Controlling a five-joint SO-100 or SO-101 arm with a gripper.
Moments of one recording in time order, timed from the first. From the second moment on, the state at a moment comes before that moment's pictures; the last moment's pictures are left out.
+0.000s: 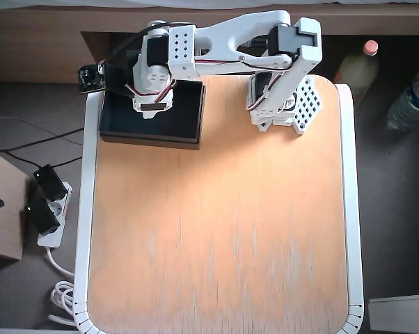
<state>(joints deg) 83.2 101.0 105.3 67.1 184.4</state>
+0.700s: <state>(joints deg) 83.2 98.8 104.9 64.3 185.4</state>
